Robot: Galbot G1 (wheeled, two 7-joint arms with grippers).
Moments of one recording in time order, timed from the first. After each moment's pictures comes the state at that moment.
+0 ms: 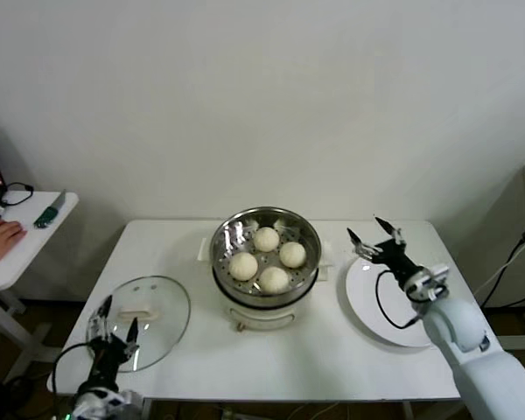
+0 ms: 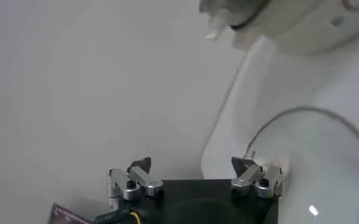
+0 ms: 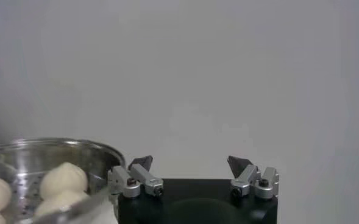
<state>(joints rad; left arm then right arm) 1.66 -1.35 -0.67 -2.00 1.00 0.14 -0.03 -1.09 0.96 0.41 1.69 0.52 -0.06 -0.16</state>
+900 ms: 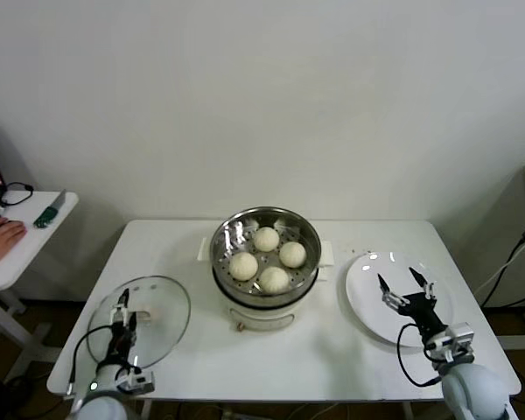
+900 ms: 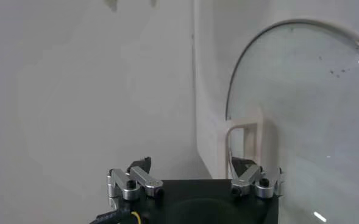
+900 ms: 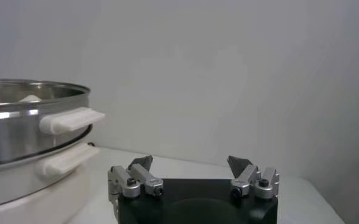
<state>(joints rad) 1.41 -1.31 -0.61 -1.64 1.33 0.14 -0.10 -1.36 1.12 0.62 1.72 0.36 -0.02 -0.17</state>
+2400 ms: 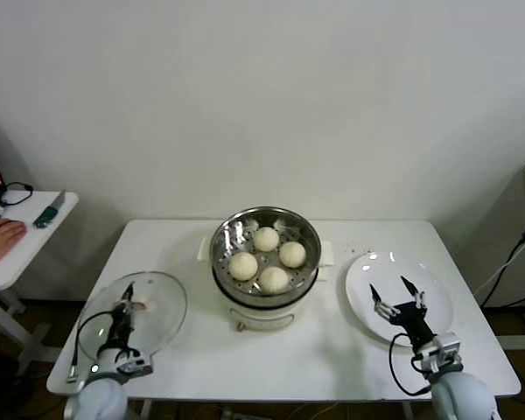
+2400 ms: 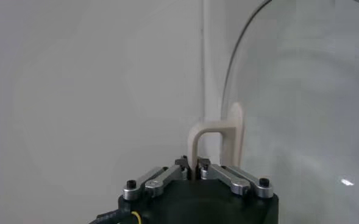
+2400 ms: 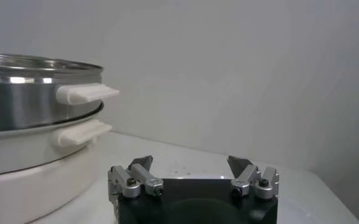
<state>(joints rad) 1.33 -1.25 -0.57 -1.57 1.26 0.17 -0.13 -1.35 1.18 0.62 1.67 0.24 0.02 -0.20</state>
